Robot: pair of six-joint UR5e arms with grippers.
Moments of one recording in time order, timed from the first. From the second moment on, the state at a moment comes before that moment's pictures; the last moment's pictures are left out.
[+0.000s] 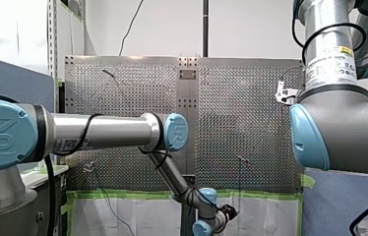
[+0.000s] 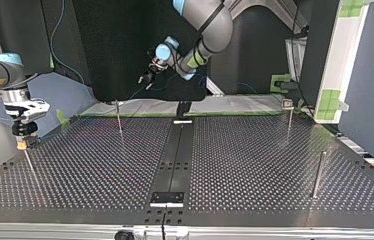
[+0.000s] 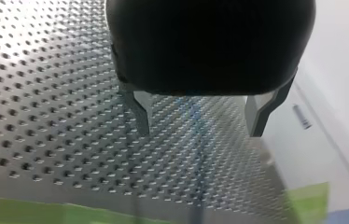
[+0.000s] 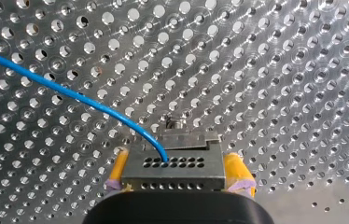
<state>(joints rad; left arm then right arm) -0.76 -3.17 -0.86 -2.29 -1.66 -2.95 1.51 -1.04 1.44 -0.44 1.13 1.73</state>
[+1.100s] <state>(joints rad) -0.78 -3.17 -0.56 -2.27 -1.70 -2.88 1.51 -1.04 1.44 -0.44 1.13 1.73</state>
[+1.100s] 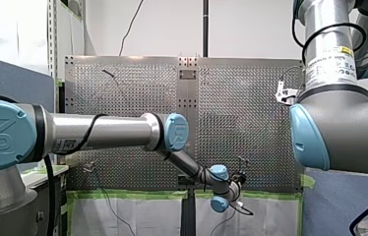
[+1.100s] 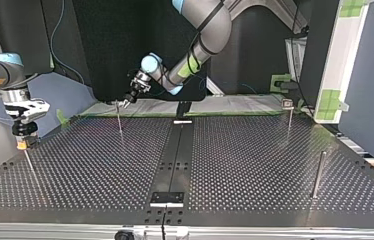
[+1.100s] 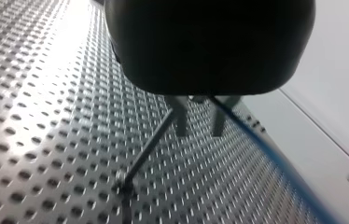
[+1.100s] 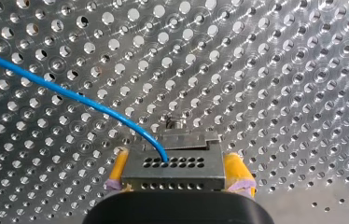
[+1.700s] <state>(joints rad) -0.76 -3.17 -0.62 -2.26 -1.74 -2.84 1.51 -1.04 1.44 -0.44 1.13 1.73</state>
